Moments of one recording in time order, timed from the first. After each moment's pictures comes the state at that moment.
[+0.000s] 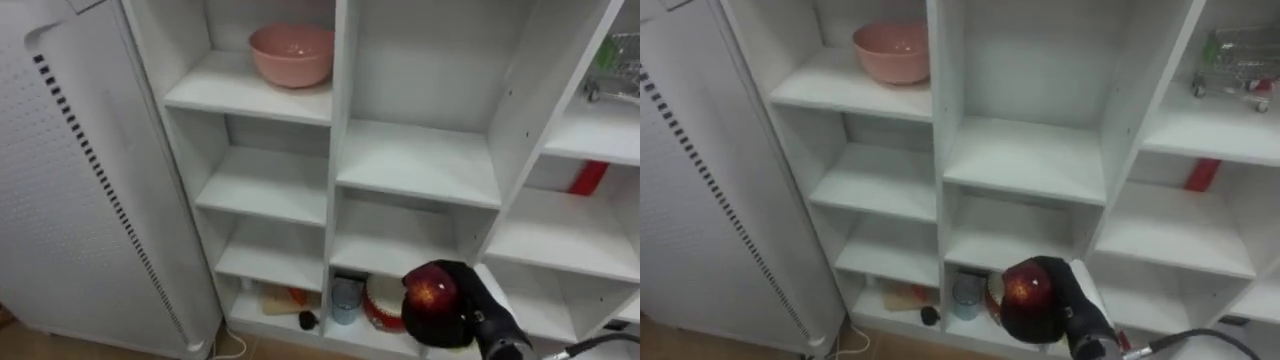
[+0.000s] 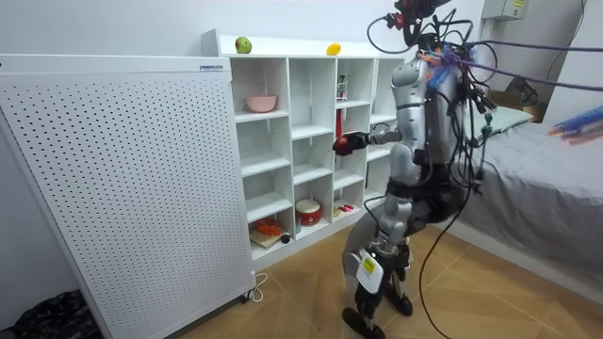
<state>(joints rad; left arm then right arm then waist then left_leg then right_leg) 0.06 0.27 -0.20 1.25 0.22 0.01 0.16 -0.38 -0.39 0.25 0.58 0.00 -0.11 -0.19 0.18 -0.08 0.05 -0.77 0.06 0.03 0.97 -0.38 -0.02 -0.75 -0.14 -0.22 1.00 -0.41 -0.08</state>
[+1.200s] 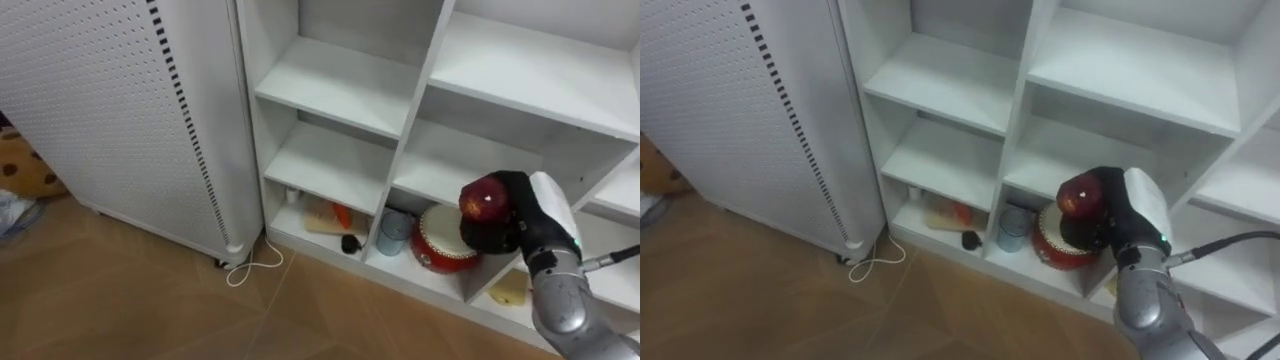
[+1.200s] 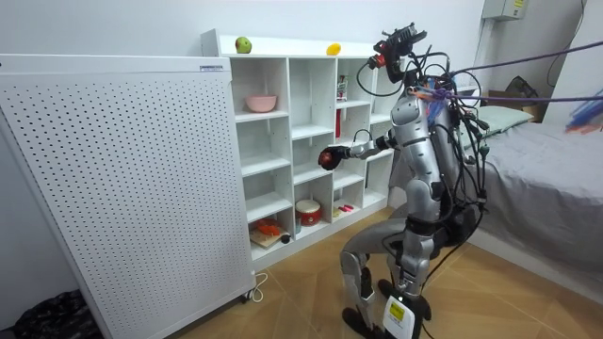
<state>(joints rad) 0.12 0.41 -0.30 1.08 0.09 0.07 0.19 -0.73 -0.54 0.38 0.82 -0.04 -0.09 -0.45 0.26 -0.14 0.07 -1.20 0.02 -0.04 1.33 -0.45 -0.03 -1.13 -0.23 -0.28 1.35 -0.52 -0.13</state>
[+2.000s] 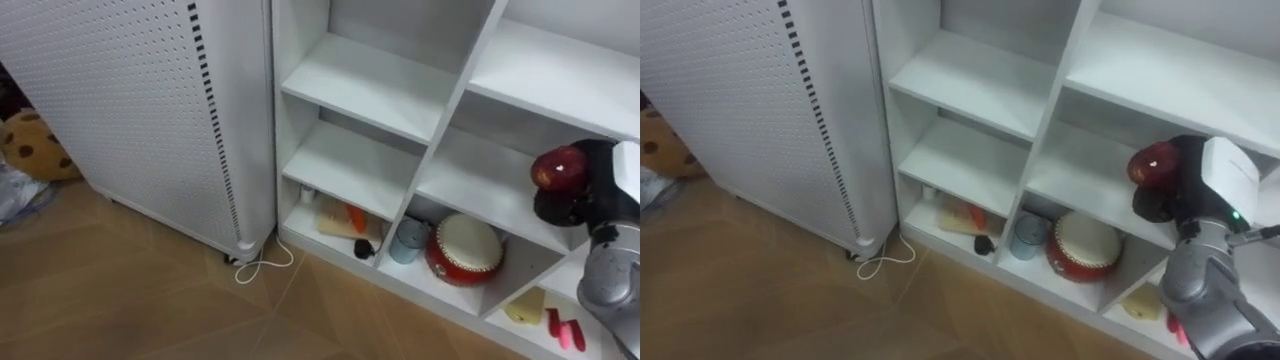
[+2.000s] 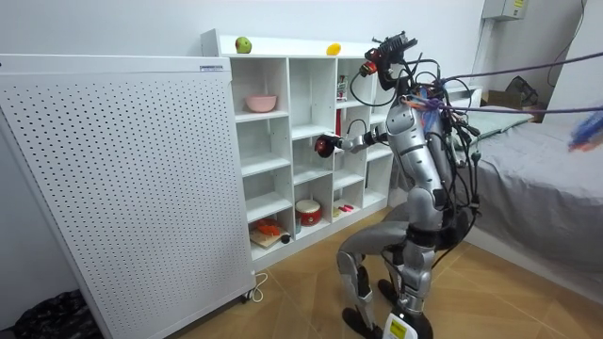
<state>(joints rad) 0.17 0.51 -0.30 0.99 0.07 0.13 0.23 -0.85 -0.66 0.49 0.97 0.05 -0.01 -0.64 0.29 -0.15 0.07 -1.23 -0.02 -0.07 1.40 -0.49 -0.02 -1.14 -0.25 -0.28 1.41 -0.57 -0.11</state>
